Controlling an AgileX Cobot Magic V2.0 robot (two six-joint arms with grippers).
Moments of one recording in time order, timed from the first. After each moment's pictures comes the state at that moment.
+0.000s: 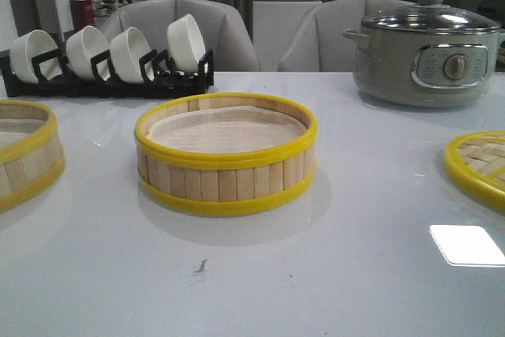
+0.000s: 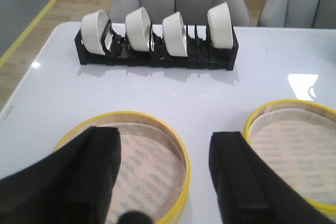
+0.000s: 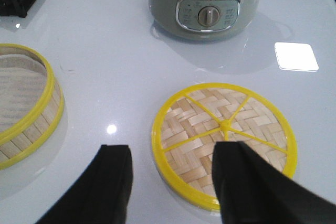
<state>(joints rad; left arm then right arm) -0.12 0.81 -0.90 0.03 0.55 -0.11 0.02 0.75 -0.72 -0.01 0.50 0.06</state>
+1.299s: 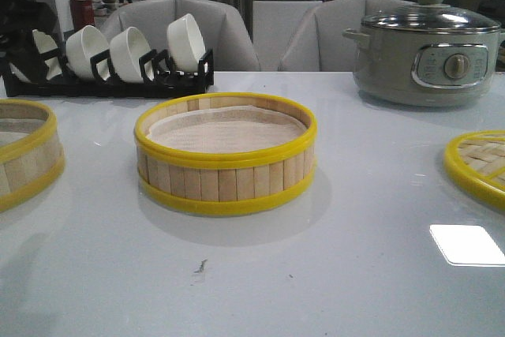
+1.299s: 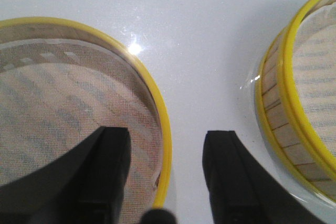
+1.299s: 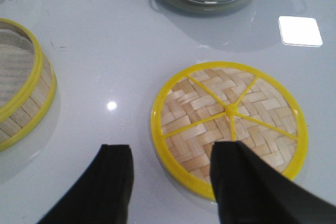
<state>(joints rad) -0.20 1.57 -1.06 0.00 0.42 -0.11 0.02 0.84 -0.72 -0.01 0.48 0.06</state>
